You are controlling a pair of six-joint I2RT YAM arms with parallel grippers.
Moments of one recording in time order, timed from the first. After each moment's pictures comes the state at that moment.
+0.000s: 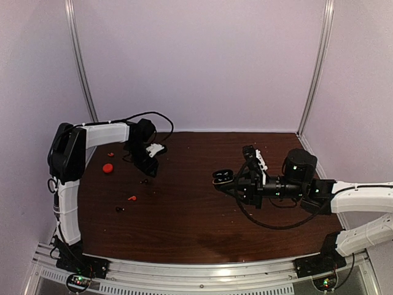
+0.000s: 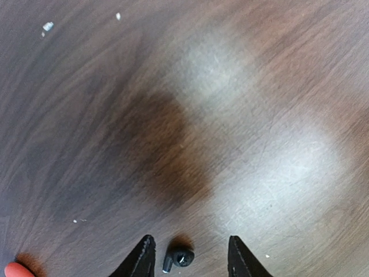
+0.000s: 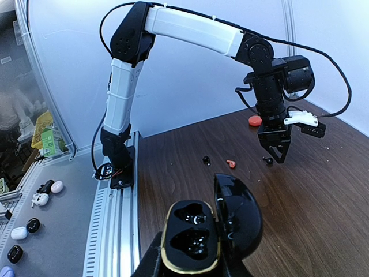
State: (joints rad) left arm -0.43 2.12 1.65 -0.86 0.09 0.28; right arm 0.90 1.11 0.60 0.41 -0.48 0.16
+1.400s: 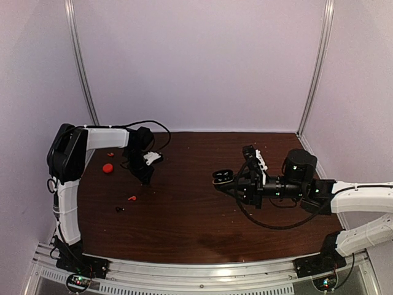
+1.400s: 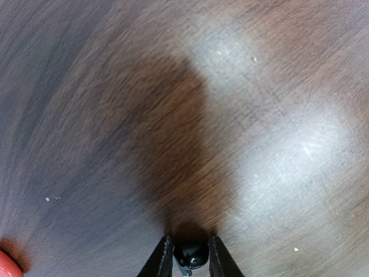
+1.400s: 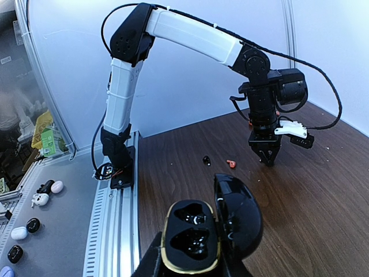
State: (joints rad) left arm -0.42 2.12 1.55 -0.86 0.04 0.27; right arm 0.90 1.11 0.60 0.41 -0.49 0.16
